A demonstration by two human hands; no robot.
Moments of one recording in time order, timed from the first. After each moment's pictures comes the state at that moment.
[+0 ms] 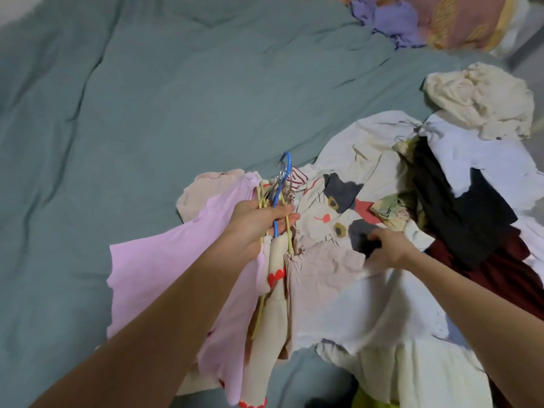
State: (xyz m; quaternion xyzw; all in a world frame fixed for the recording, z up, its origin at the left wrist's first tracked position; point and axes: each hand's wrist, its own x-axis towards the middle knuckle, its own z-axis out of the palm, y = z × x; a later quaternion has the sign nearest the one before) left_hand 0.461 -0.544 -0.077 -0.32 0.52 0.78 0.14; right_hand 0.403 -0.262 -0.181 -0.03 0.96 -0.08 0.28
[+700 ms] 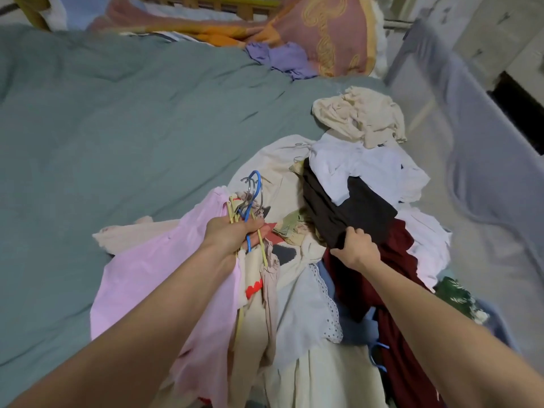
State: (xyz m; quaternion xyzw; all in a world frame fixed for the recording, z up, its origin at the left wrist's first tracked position) left_hand 0.414 -0.370 -0.046 -0.31 0.54 0.77 0.16; right_hand 0.396 -0.116 -0.155 0.15 0.97 -0.09 0.18
